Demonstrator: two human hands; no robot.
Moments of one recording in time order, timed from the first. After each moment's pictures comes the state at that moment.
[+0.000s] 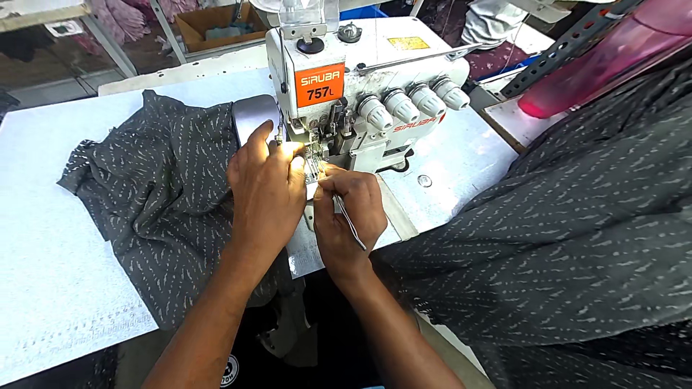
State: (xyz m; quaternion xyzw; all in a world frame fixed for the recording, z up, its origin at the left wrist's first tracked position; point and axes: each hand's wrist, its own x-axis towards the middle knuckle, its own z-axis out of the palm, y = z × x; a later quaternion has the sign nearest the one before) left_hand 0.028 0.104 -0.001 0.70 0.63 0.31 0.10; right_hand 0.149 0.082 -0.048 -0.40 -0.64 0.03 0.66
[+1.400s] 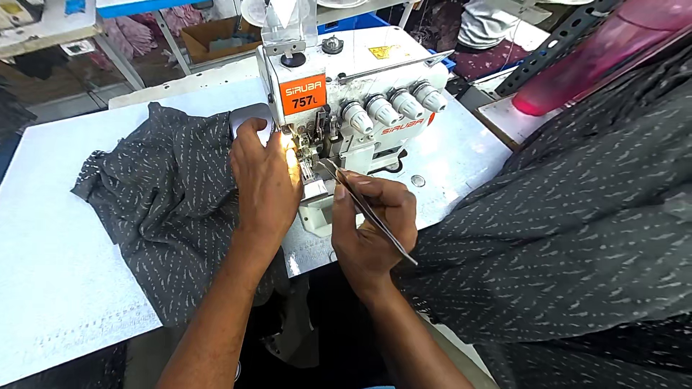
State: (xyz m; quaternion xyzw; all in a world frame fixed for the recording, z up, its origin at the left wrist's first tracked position) left_hand 0.045 0.119 -0.001 0.69 0.64 0.34 0.00; right_hand 0.175 0.070 -0.038 -0.36 -0.58 0.06 0.73
